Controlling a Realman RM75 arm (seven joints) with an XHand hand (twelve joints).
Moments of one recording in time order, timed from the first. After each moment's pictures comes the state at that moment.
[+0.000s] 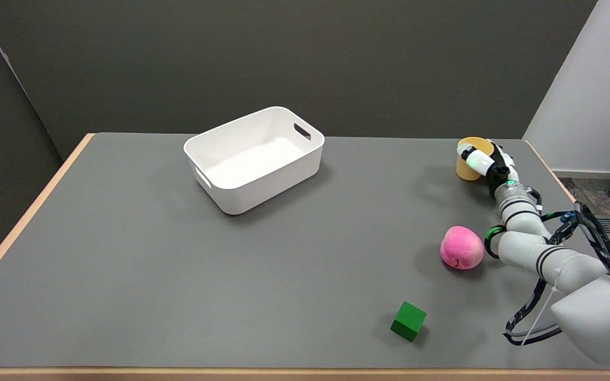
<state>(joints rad) 0.59 -1.01 -1.89 0.20 0.81 0.51 1.38</state>
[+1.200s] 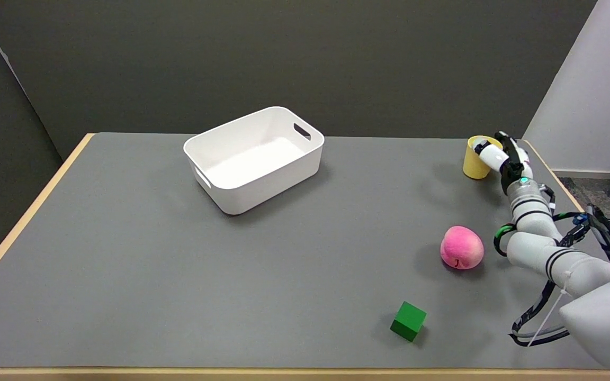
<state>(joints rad) 0.56 -0.99 -1.84 0.23 0.82 0.57 1.38</state>
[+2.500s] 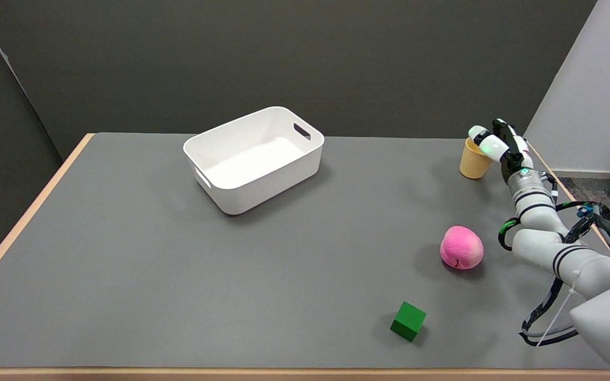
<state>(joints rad) 0.54 -0.95 -1.85 0.30 0.75 0.59 1.38</state>
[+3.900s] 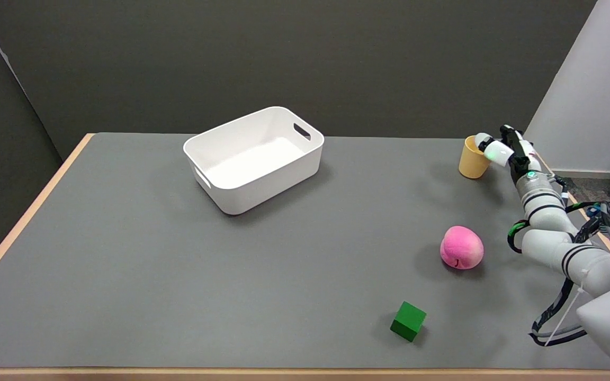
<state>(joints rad) 0.54 -0.93 -1.86 0.27 0.74 0.55 1.32</state>
